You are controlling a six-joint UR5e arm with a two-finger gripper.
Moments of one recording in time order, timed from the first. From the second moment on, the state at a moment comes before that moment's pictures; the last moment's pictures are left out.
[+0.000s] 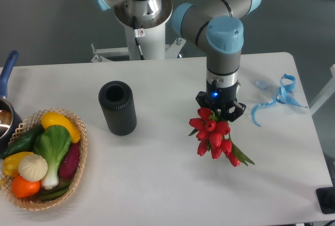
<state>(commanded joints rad) 2.62 -1.85 -1.79 -0.83 1.51 1.10</state>
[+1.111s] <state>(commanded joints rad) 2.56 -1.94 -1.77 -0.82 1.52 1.09</state>
